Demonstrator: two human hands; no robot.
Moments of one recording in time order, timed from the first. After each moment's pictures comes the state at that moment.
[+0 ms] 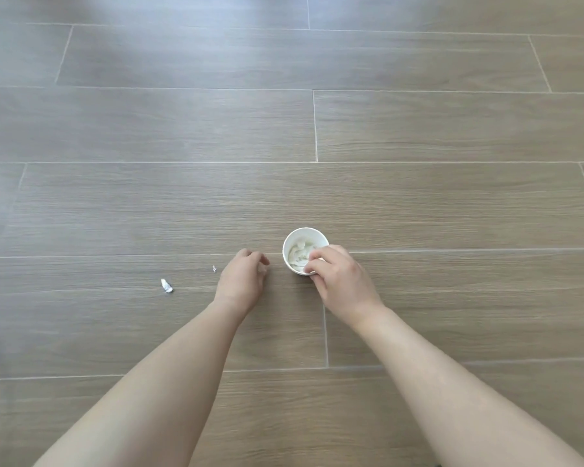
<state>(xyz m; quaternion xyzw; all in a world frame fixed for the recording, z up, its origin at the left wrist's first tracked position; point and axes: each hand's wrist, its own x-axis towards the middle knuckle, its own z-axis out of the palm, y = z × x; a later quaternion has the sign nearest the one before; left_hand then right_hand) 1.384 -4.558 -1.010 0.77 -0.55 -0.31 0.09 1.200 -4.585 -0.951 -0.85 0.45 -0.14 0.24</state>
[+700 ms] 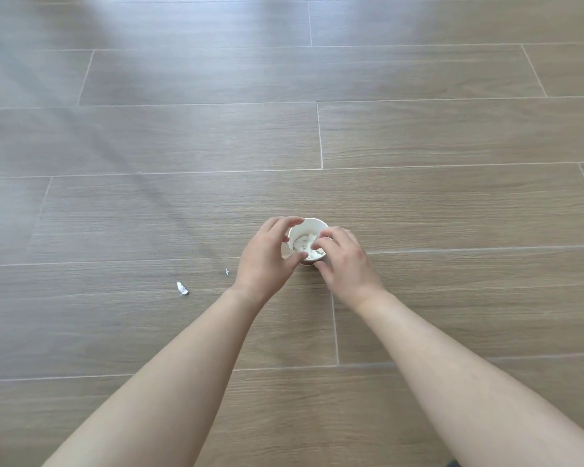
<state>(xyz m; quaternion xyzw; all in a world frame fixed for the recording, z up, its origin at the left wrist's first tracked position) 1.367 -4.575 -0.949 0.68 -0.60 -0.31 0.29 1.211 -4.596 -0.946 -0.83 0.49 -0.16 0.24</state>
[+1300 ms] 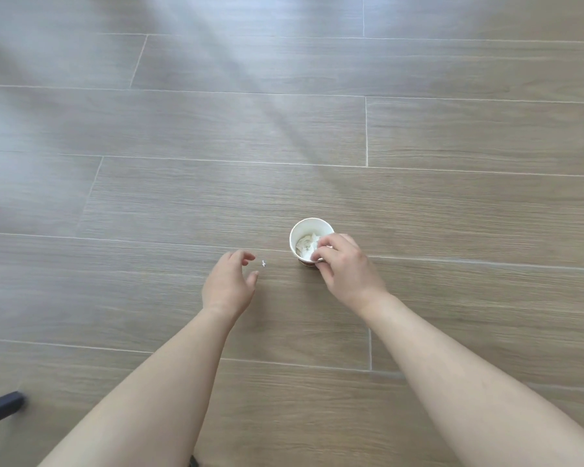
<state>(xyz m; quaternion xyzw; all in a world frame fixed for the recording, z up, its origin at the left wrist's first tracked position) 1.463 -4.508 -0.992 0.84 -0.45 -0.27 0.13 1.266 -4.585 -0.956 -0.85 0.43 -0.15 0.27</state>
